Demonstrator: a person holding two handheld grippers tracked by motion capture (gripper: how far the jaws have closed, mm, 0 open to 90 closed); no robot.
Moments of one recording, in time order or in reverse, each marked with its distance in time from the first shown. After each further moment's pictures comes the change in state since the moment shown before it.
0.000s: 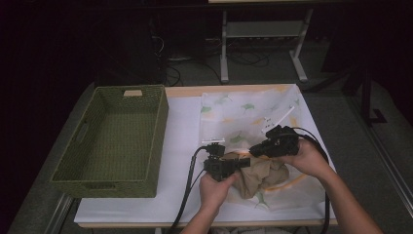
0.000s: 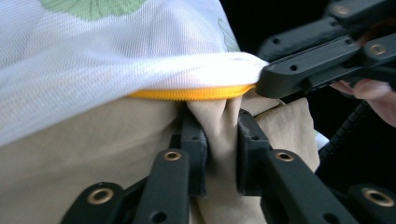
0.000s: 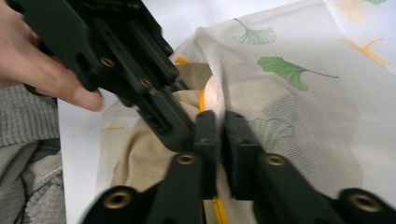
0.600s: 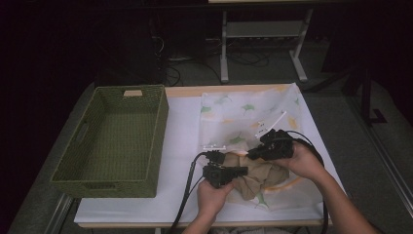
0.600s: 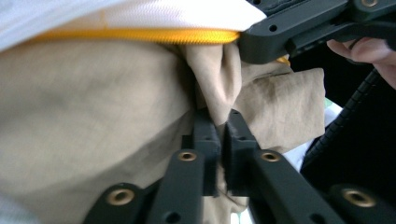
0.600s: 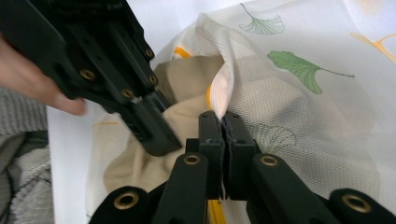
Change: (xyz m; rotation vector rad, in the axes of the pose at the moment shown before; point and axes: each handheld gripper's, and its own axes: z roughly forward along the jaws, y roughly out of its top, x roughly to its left) left arm -0.002 -0.014 0.004 0.053 0.035 0.058; right arm 0.005 0.002 0.014 0.038 -0.010 -0.036
